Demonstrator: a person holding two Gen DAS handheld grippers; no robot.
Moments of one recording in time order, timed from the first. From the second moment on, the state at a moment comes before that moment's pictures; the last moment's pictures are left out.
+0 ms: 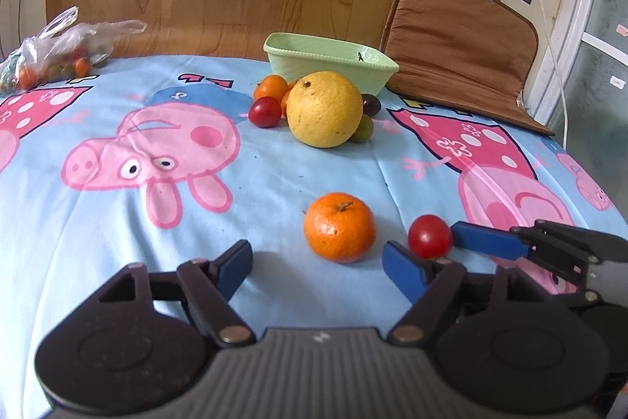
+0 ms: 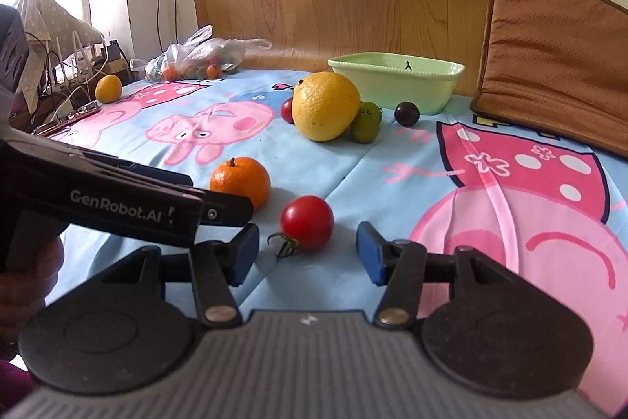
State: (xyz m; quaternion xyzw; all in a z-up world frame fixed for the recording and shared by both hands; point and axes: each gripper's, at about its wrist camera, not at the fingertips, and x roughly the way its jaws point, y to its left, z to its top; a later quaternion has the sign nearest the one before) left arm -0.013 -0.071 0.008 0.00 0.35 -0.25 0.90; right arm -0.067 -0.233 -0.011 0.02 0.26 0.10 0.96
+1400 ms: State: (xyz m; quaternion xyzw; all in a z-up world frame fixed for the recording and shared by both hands) left arm -0.020 -0.051 0.030 0.00 0.31 -0.28 0.91; right arm -0.067 -0.233 -0.012 0.02 0.26 0.10 0.96
